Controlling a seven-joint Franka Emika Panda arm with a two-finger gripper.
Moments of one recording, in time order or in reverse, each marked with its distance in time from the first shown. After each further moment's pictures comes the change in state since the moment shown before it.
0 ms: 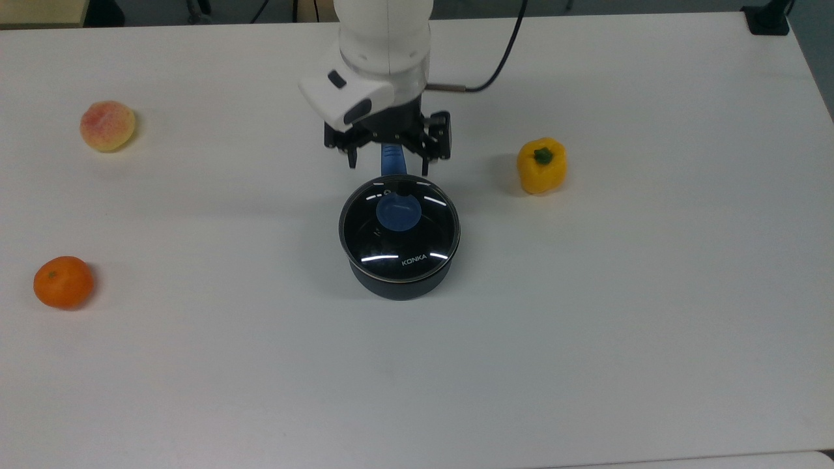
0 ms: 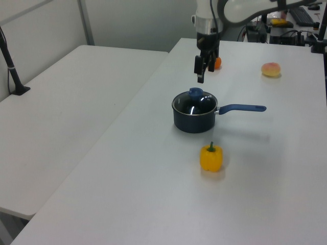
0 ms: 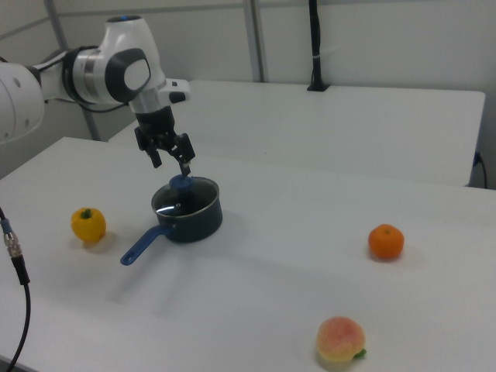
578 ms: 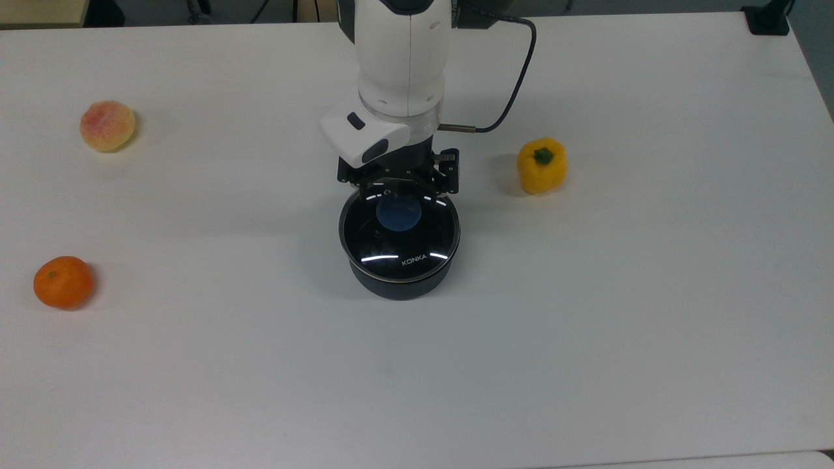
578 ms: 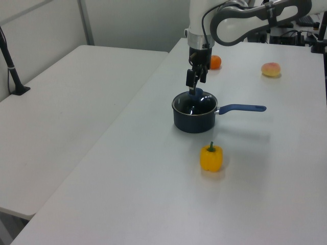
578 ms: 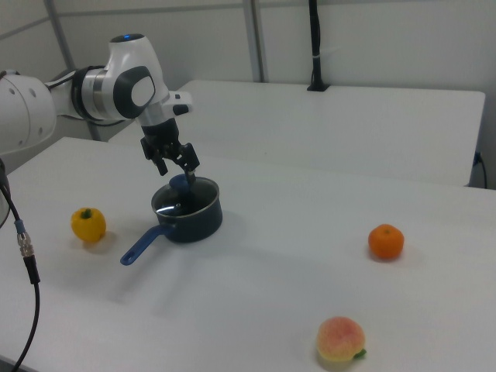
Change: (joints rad) arm 0.020 0.071 0.000 0.001 -0.030 0.106 0.024
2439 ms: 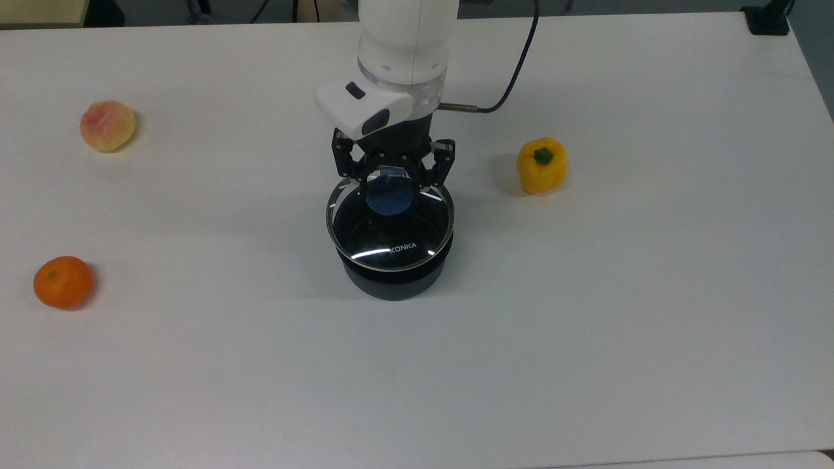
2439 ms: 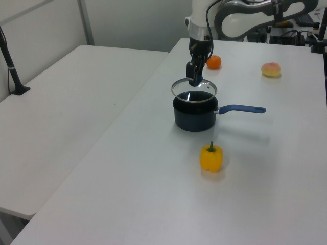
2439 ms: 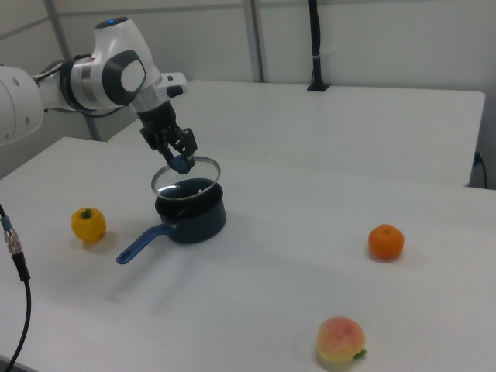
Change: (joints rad) arm 0.003 -0.059 0.000 -0.010 -0.072 0.031 -0.008
